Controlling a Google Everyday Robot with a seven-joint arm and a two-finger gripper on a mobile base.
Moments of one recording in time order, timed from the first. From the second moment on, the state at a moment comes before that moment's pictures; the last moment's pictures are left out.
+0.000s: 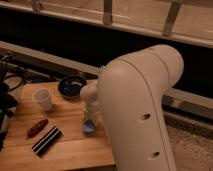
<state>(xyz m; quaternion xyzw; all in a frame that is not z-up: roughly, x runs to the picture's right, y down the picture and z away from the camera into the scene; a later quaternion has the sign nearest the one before) -0.087 0.194 0.821 -0.30 0.25 0.73 0.57</state>
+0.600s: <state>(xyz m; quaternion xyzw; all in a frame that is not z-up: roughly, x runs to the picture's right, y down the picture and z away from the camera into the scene) -0.080 0.191 0.824 -0.29 0.26 0.73 0.57</state>
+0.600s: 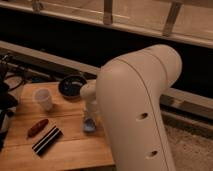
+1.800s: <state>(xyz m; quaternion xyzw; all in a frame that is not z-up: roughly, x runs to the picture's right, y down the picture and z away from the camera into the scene) -0.088 0.180 0.834 -0.28 0.27 0.72 0.57</state>
